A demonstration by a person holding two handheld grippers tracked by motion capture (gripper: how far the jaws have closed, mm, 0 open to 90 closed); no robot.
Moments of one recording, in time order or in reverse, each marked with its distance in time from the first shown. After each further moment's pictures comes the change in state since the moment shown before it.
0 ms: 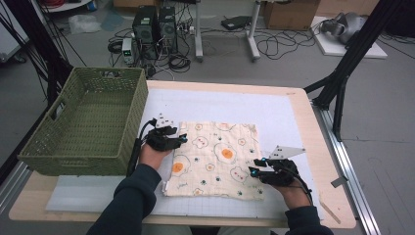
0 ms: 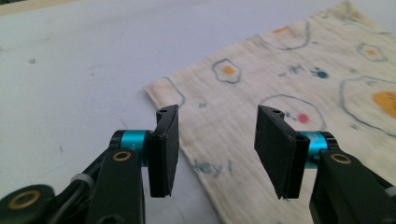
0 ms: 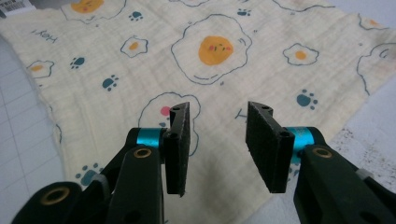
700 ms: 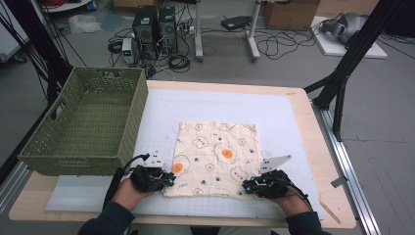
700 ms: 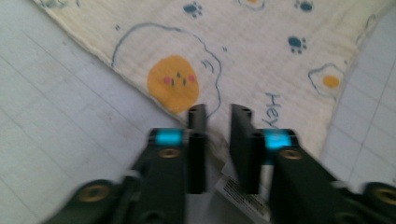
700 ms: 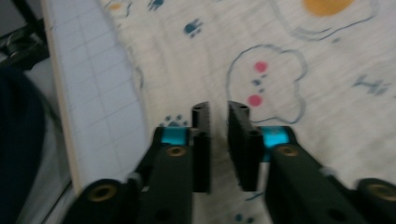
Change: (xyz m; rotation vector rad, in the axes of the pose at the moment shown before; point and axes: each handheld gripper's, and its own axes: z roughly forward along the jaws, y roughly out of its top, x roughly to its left) left arm -0.042 -0.063 -0.088 0.190 -0.278 0.150; right arm 0.024 -0.009 0.009 0.140 0.196 -0.058
